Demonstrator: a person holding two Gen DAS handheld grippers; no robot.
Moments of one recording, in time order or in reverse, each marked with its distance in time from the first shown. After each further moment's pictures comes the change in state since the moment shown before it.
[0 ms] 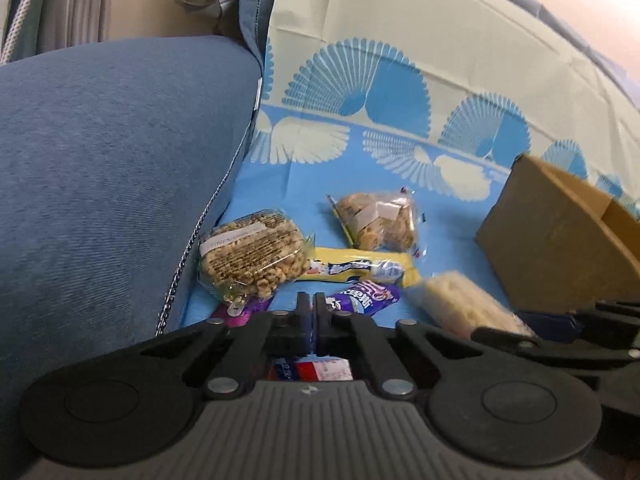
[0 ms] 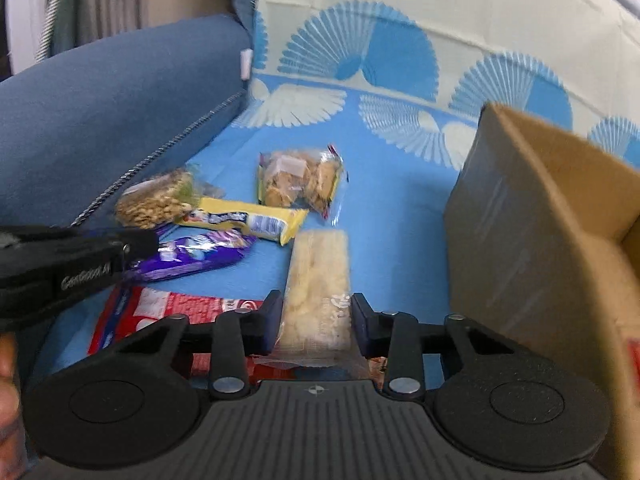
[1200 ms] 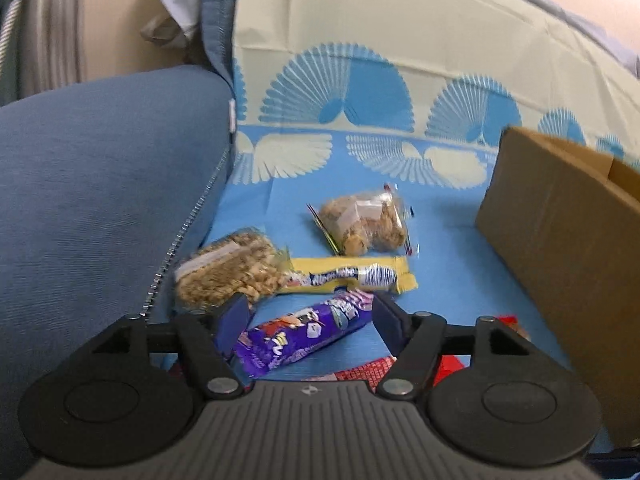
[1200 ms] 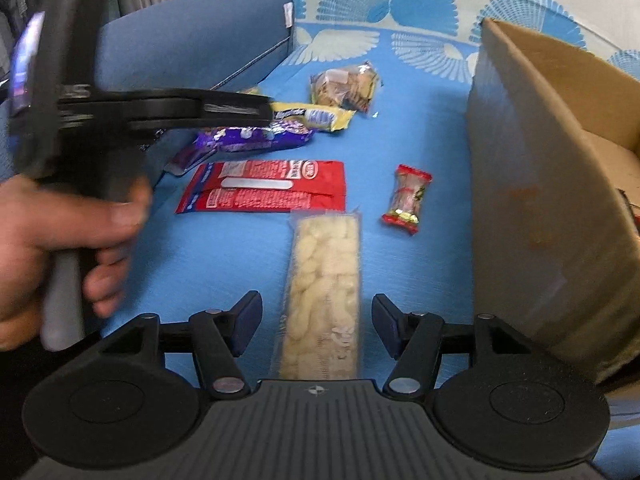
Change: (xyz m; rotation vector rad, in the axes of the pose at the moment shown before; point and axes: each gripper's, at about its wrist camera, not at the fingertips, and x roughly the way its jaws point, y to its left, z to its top) left arm 0.025 -0.033 -0.009 0.179 -0.049 0.065; right arm -0.057 0.003 -0.071 0.064 0.143 0.171
